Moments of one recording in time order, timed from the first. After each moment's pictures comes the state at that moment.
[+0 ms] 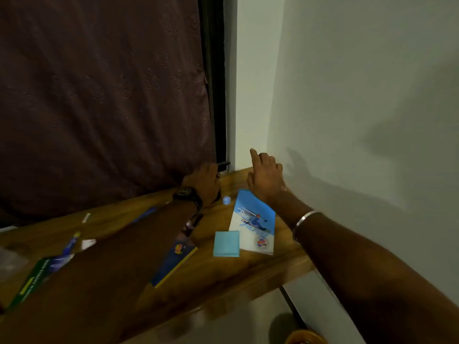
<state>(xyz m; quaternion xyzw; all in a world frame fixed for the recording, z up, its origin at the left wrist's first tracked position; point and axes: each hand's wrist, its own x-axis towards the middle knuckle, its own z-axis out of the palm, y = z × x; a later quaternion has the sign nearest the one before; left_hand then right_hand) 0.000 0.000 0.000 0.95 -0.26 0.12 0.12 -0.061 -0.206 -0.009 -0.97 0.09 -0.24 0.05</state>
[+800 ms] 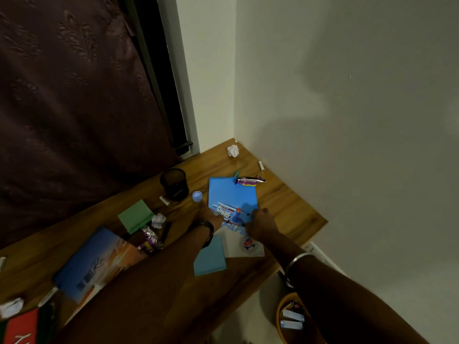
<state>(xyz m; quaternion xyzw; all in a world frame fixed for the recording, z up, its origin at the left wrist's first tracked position) 0.061 -0.116 -0.206 0.89 -0.09 -0.24 0.38 -0.054 -0.259 -0.215 -0.90 0.34 0.09 0.26</state>
